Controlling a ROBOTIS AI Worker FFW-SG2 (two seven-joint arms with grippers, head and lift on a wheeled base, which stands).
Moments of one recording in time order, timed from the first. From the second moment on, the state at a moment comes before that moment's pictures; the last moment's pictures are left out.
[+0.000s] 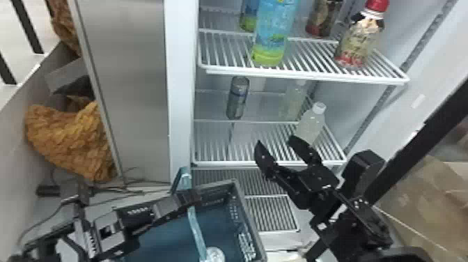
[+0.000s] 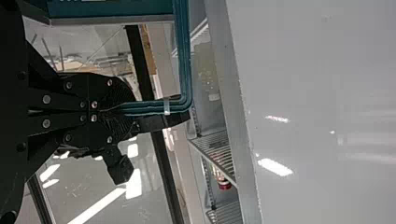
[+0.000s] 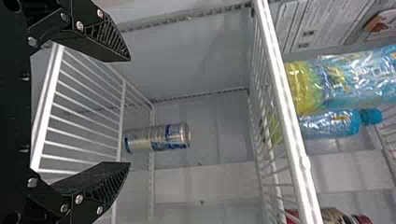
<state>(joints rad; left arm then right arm) 0.11 0.13 0.10 -1.69 1.19 1.21 -0.65 0.39 -0.09 -0.08 -2.13 -0.22 0.25 0.33</state>
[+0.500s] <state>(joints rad) 0.11 0.13 0.10 -1.69 1.19 1.21 -0.65 0.29 -0.09 -0.08 -2.02 -0.21 0.22 0.30</state>
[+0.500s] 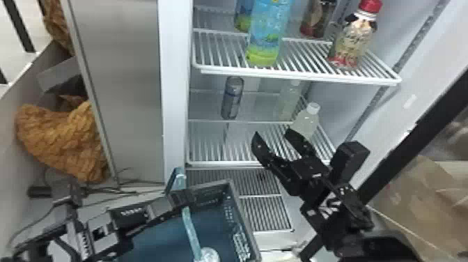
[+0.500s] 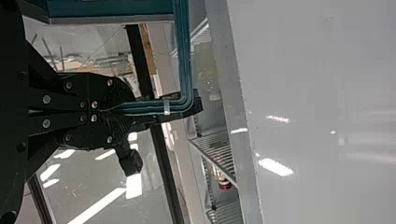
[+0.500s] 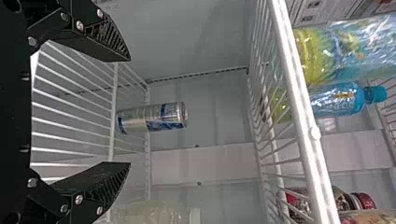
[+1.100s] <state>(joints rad) 0.11 0.13 0.10 -1.69 1.19 1.21 -0.65 0.11 -0.08 -0.04 -1.81 -0.17 0.18 0.27</state>
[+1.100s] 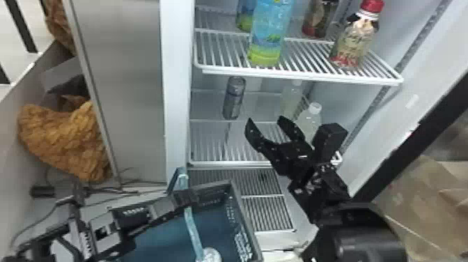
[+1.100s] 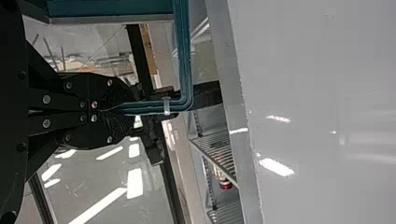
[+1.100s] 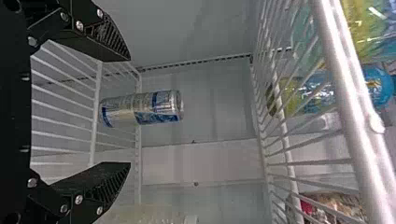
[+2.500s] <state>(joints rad) 0.11 0.14 0.10 -1.69 1.20 1.21 -0.65 -0.20 -0.08 0.08 -1.44 -0.10 0.18 0.17</state>
